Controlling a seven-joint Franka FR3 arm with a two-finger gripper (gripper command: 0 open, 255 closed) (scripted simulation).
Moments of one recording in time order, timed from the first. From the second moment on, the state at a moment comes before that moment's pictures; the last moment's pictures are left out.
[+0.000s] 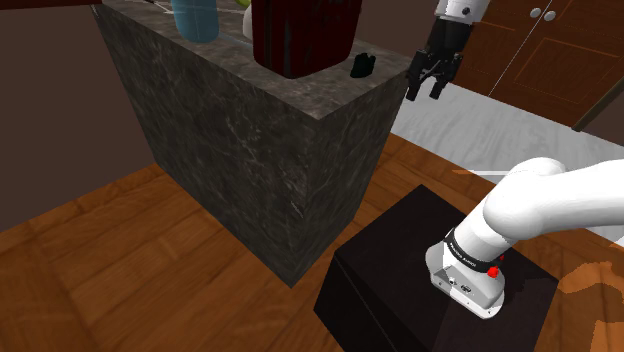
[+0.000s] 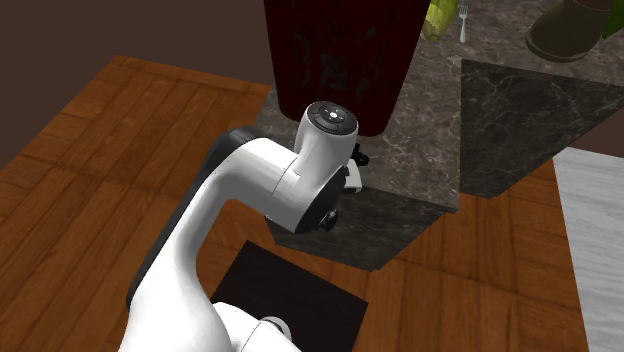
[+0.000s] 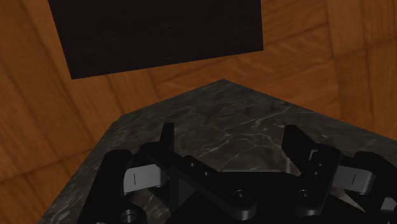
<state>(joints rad) -0.02 -0.76 -0.02 -2.36 0.11 1.51 0.14</state>
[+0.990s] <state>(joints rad) -0.02 -0.29 -0.01 -1.89 0.01 1.58 0.10</state>
